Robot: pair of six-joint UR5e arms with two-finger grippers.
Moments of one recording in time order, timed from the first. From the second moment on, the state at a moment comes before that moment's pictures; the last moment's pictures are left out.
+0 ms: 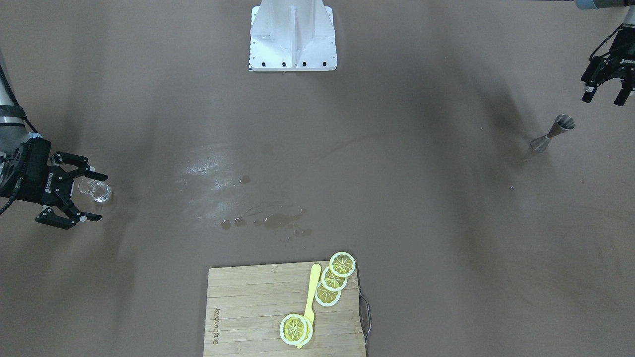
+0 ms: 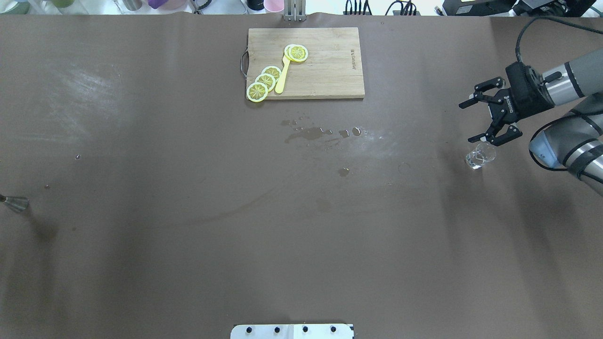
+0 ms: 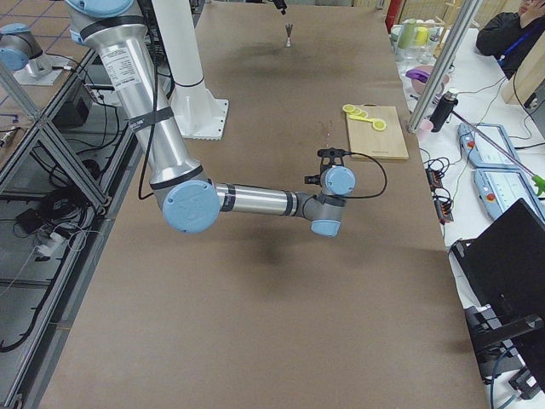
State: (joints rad) left arm -1.04 -1.01 -1.66 -3.07 -1.89 -0.97; right arm 1.11 -1.17 1.05 -0.10 2.63 -0.24
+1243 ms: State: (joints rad) left arm -1.66 -1.47 -1.63 -1.52 -2.45 0.28; right arm 1.36 -1.09 1.18 -0.75 2.35 0.03
